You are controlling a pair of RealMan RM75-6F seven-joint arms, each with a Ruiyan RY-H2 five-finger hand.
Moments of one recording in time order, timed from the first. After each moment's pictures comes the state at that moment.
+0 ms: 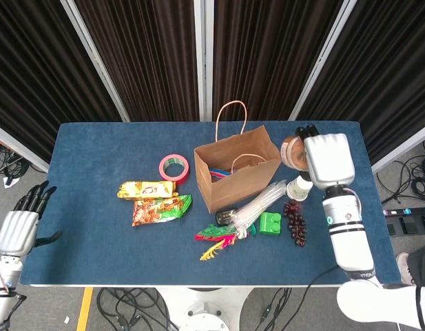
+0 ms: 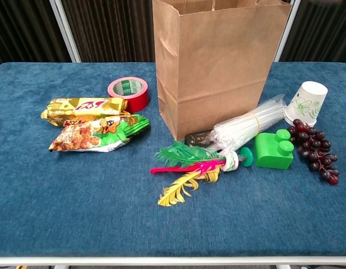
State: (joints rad) left arm -0.18 -1.27 -0.05 -1.32 1.52 1.44 -0.14; right arm 0.91 -0.98 0.37 -2.20 -0.53 1.41 -0.98
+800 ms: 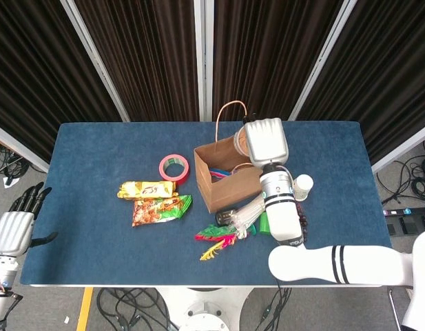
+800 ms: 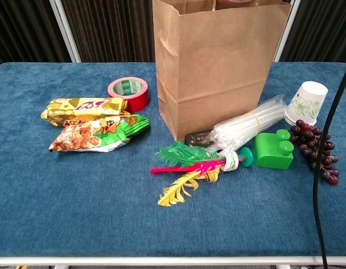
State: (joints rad) left arm -0.17 -1.28 -0.04 -1.26 1.51 1.43 -0.18; right arm 1.24 -1.31 0.42 -1.87 -0.25 1.41 -1.13
